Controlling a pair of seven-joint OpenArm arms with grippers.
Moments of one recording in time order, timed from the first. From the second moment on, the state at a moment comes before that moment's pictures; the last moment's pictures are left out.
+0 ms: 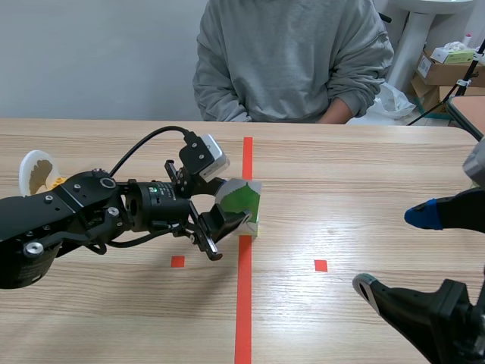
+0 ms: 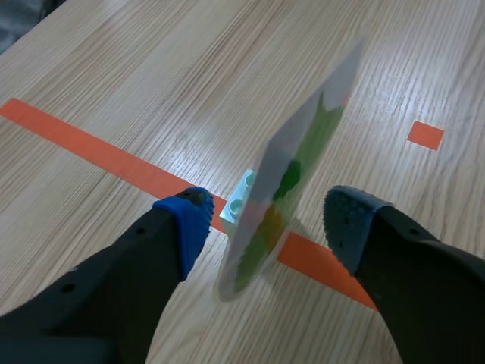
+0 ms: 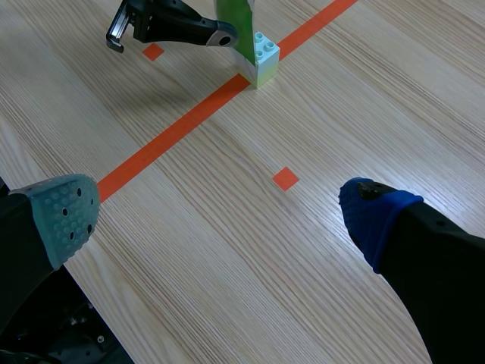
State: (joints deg) left arm -22.5 -17.3 41.2 53.3 -3.3 -30.8 -13.6; right arm -40.1 29.7 16.4 117.4 24.9 45.3 -16.9
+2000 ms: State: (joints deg) left arm 4.2 -24.0 6.9 81.2 -13.9 -28.3 -2.1; right arm -39.9 29.7 16.4 117.4 24.9 45.3 -16.9
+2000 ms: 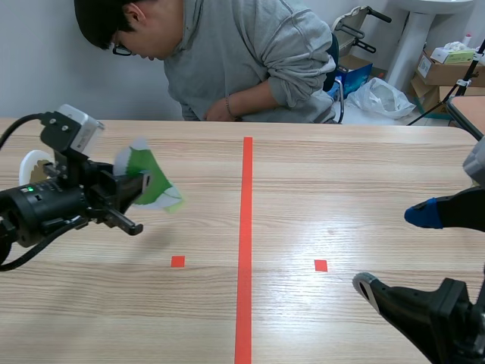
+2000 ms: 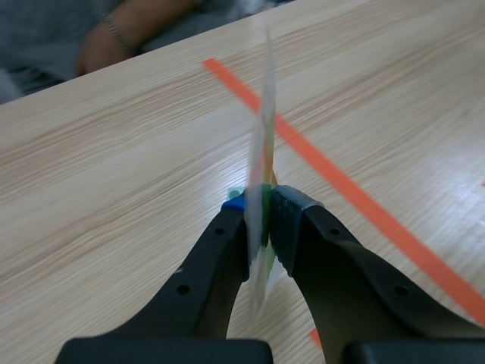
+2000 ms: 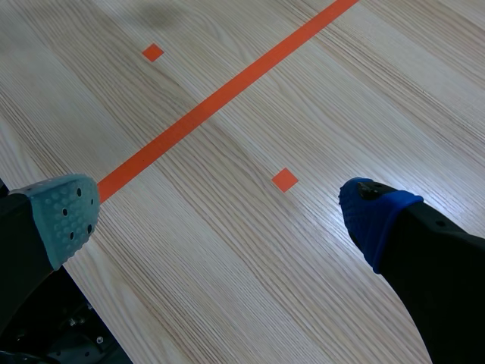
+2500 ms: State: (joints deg) left arm 10.2 -23.4 -4.7 82.2 -14.0 -13.7 -1.5; right arm -39.9 29.7 16.4 117.4 24.9 45.3 -16.8
